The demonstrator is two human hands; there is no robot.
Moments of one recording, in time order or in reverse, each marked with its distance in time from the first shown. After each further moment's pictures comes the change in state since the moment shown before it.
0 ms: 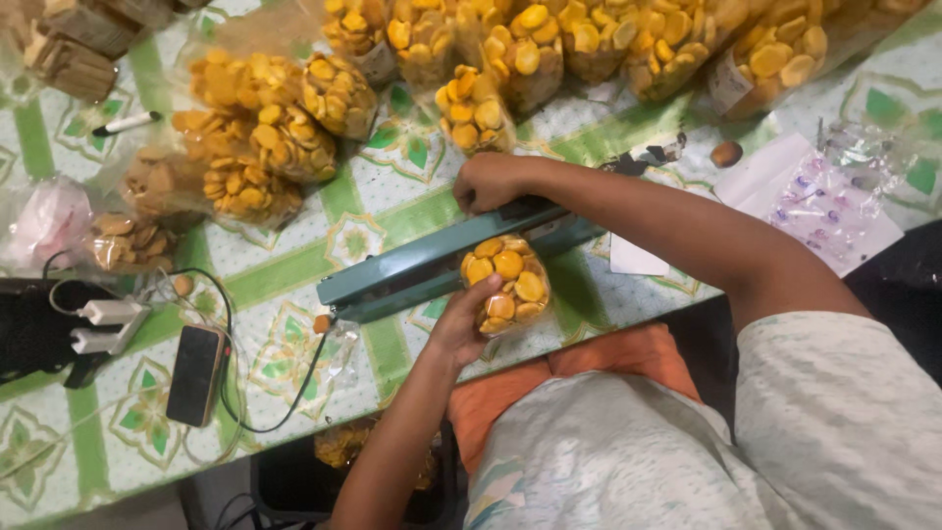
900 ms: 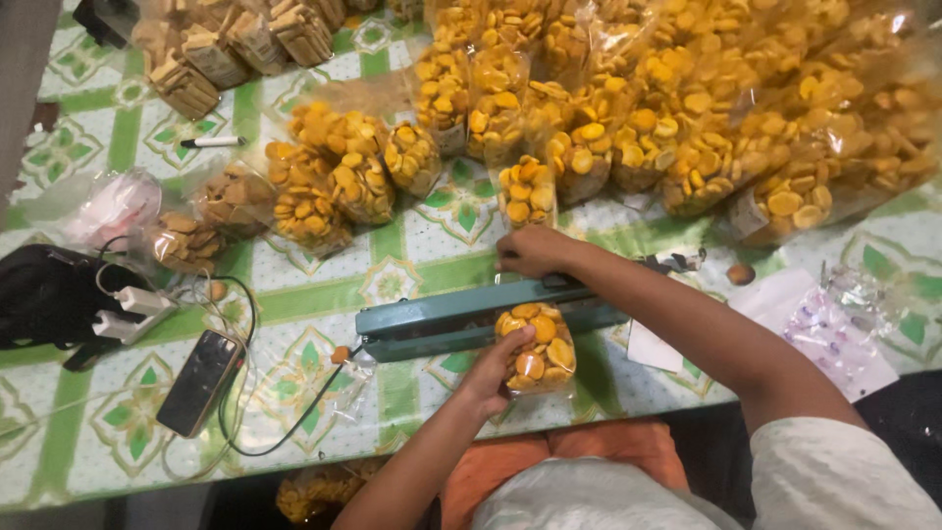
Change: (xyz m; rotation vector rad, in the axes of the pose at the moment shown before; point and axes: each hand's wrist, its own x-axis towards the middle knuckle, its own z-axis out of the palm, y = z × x) left_hand 0.010 -0.005 0.009 -0.040 0.053 0.011; right_hand -0.002 -0.014 -0.002 -0.184 0.129 0.134
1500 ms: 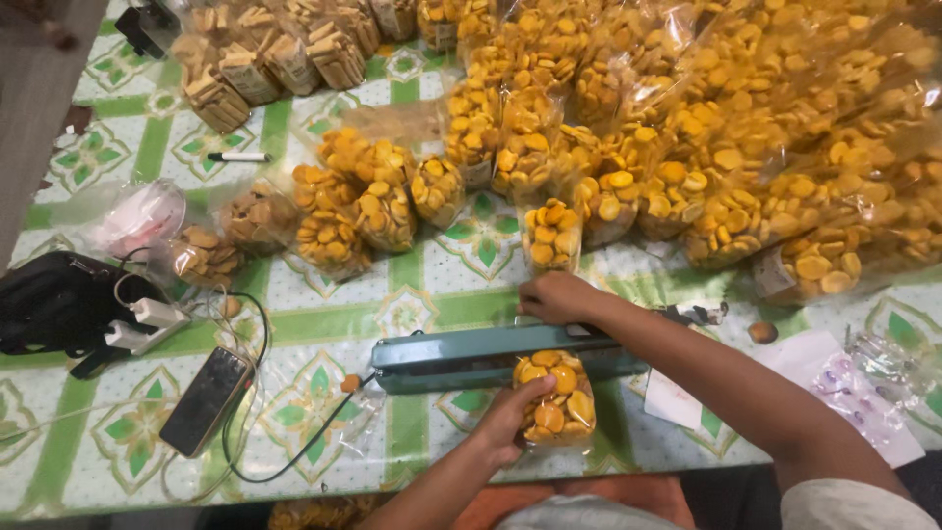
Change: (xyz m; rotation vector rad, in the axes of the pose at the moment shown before) left_hand -0.006 0.004 0.006 -0.019 0.086 0.004; right_hand -0.004 0.001 0.001 0.017 -0.018 -0.011
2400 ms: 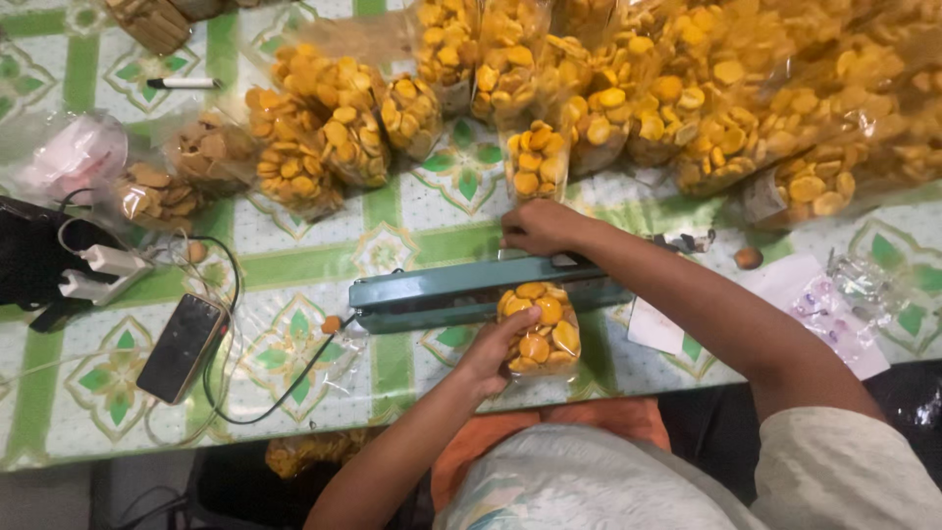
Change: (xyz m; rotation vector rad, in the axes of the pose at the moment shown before) left_hand 0.000 0.002 0.000 -0.035 -0.056 0.000; right_hand 0.003 -0.004 -0.007 0.012 -0.006 -0.036
